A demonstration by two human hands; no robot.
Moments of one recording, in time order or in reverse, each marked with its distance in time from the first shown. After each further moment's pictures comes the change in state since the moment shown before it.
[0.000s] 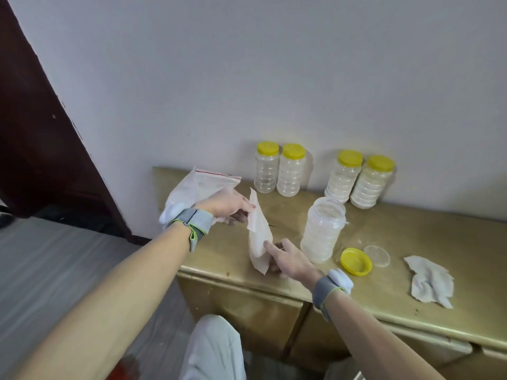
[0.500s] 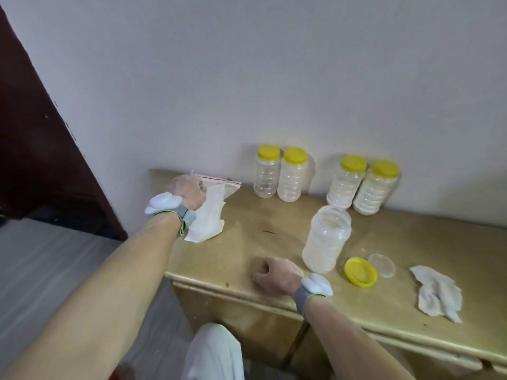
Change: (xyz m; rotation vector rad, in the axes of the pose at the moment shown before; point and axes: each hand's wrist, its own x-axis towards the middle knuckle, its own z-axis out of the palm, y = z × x) left_hand 0.049 -0.023 -0.078 0.919 0.606 -0.013; right_hand 0.030 0.000 0.025 -0.711 -0.008 -0.045
